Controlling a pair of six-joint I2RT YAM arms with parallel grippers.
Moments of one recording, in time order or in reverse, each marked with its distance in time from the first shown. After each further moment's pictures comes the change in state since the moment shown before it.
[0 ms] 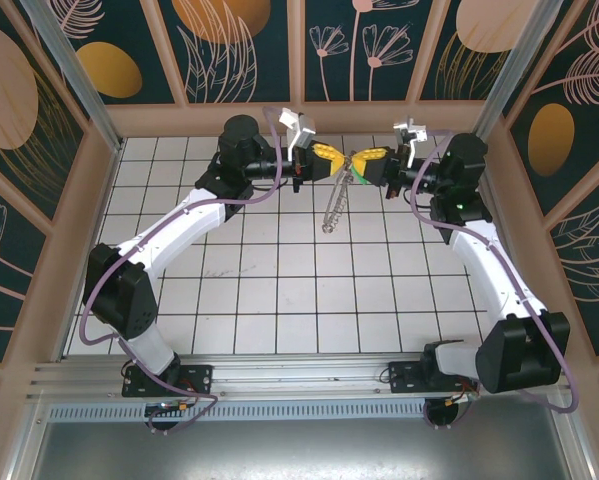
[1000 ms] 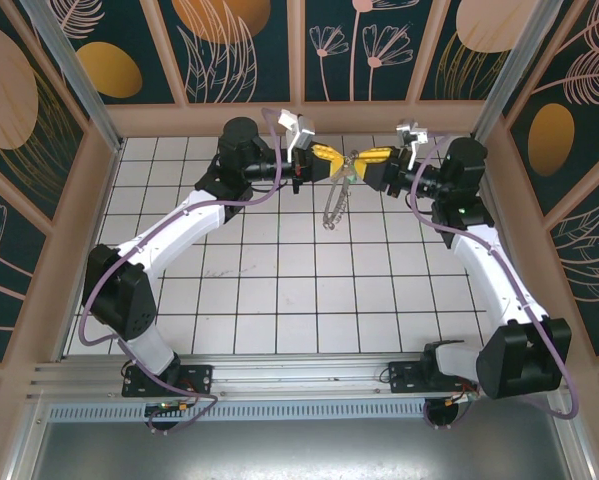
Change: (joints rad) left arm 0.000 -0.010 -0.018 0.015 -0.015 -0.009; right arm -0.014 -0.037 -0.035 -0.064 0.126 -0.012
